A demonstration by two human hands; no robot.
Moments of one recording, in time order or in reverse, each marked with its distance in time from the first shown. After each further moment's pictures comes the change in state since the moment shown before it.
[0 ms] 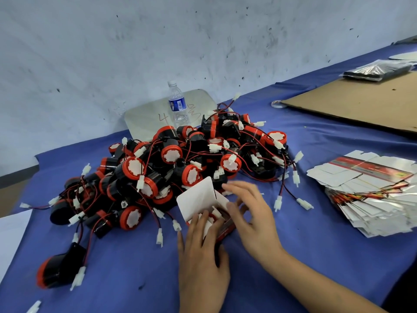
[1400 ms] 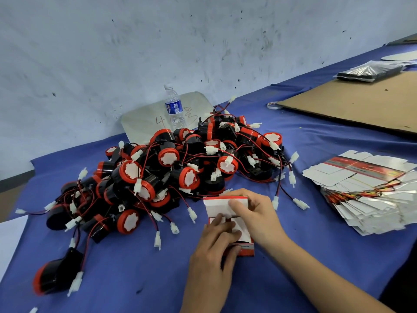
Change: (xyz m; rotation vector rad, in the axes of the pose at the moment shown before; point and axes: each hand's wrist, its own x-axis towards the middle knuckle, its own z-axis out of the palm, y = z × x) left_hand 0.002 0.002 0.005 -0.261 0.051 0.235; right_hand 0.015 0.009 -0.011 0.390 -0.122 0.309
